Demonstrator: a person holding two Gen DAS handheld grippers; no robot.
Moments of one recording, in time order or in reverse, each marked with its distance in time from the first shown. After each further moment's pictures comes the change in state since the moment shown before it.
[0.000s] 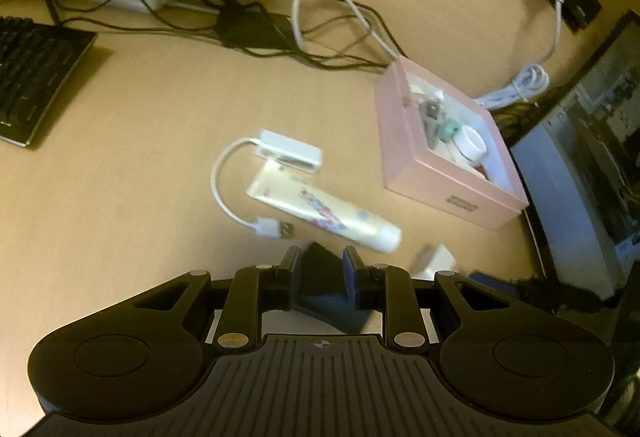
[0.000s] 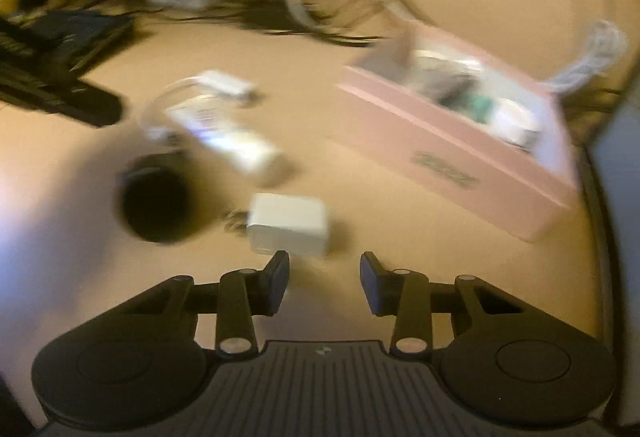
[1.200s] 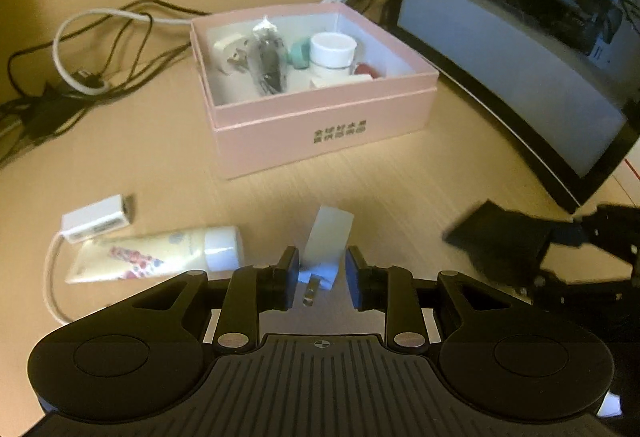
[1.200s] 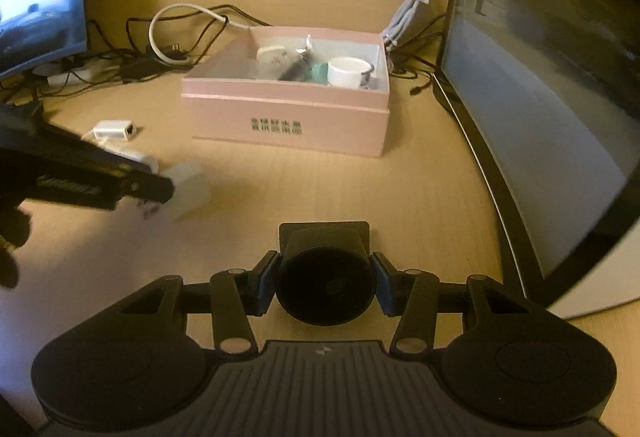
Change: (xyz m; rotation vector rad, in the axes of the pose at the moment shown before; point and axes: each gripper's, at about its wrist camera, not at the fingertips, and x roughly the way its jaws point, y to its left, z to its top) left arm 0.091 -0.125 -0.029 0.590 0.089 -0.031; right arm -0.049 -0.042 -0.065 0.308 -0.058 -0.191
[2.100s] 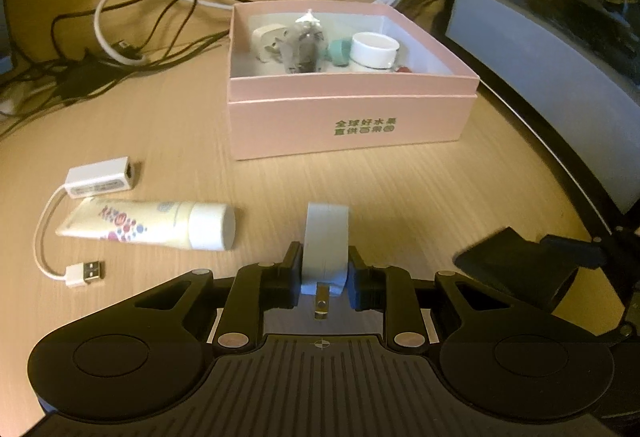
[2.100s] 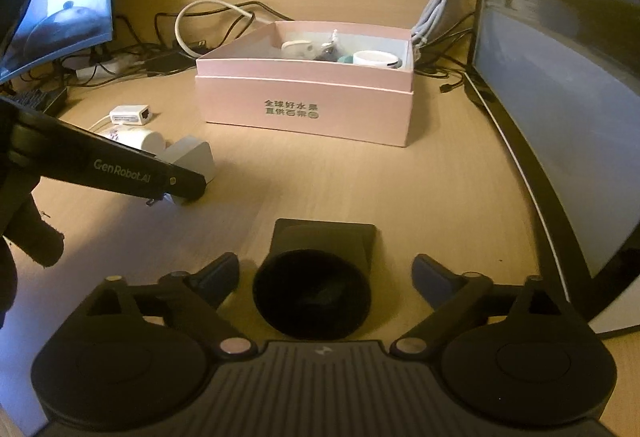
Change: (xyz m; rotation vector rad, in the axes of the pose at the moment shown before) left arm 0.019 -0.016 -0.011 -0.151 -0.059 0.133; right arm 0.032 -0.012 -0.017 -0.049 -0.062 0.126
